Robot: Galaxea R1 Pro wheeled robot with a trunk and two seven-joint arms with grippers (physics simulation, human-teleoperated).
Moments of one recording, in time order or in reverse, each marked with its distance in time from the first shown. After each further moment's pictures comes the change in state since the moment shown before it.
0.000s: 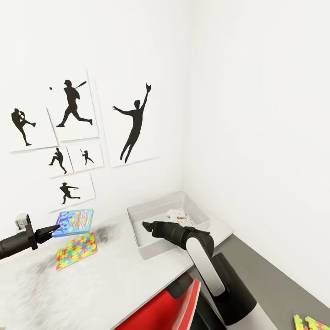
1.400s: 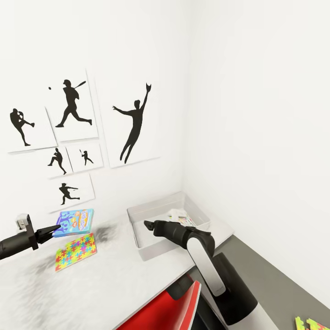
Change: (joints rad) left arm 0.000 -0.003 0.000 0.000 0.000 0.000 0.001; right arm 0.000 -0.009 -0.001 0.001 0.004 -0.021 -0.004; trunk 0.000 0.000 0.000
